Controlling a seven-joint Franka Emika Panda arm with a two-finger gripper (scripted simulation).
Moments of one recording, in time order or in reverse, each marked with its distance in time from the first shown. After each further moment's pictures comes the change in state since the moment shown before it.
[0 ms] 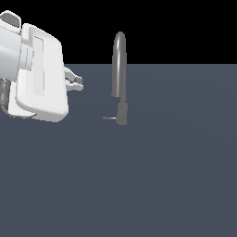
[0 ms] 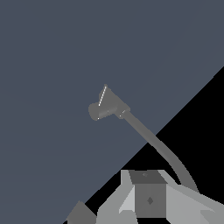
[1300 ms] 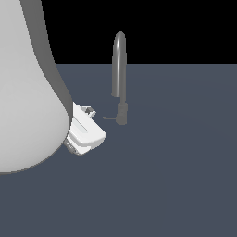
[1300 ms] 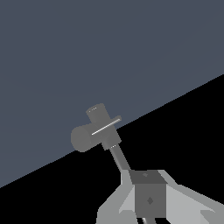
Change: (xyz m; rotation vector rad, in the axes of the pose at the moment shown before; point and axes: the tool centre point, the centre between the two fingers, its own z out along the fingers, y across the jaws) arm 0.060 -0.036 0.063 -0.387 -0.030 -0.387
